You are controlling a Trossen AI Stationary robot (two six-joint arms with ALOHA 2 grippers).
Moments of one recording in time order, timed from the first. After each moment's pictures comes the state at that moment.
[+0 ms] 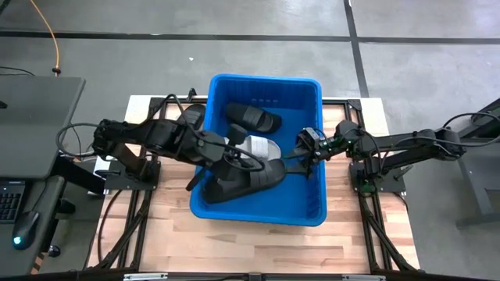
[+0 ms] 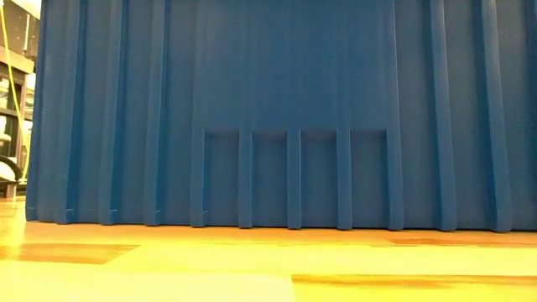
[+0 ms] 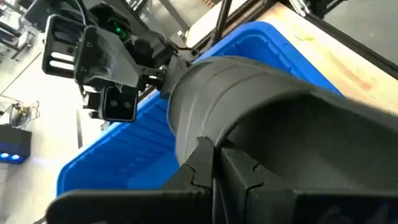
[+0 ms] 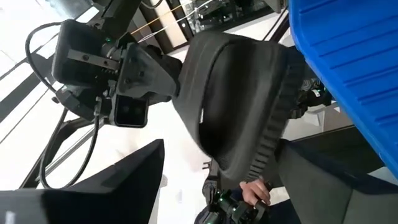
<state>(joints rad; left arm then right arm) -0.15 1.65 2.02 -1.02 -0.21 0.53 -0.05 1.07 0.66 0.57 -0.47 1.96</state>
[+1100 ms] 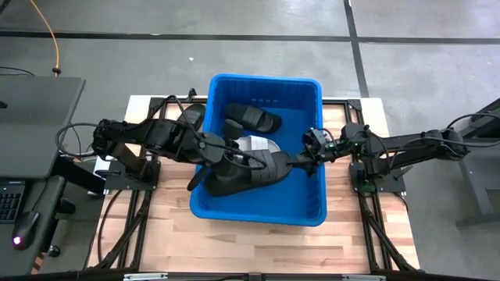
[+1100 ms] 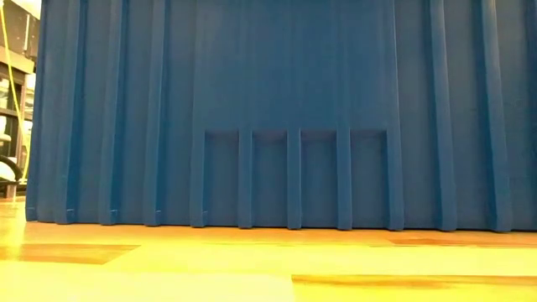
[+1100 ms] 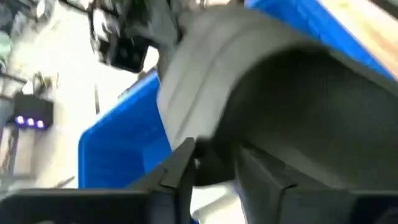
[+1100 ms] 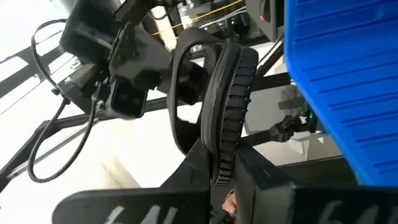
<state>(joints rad) -0.15 1.65 2.02 -1.09 -0.33 0.49 0.00 0.98 0.66 0.44 -0.35 1.81</state>
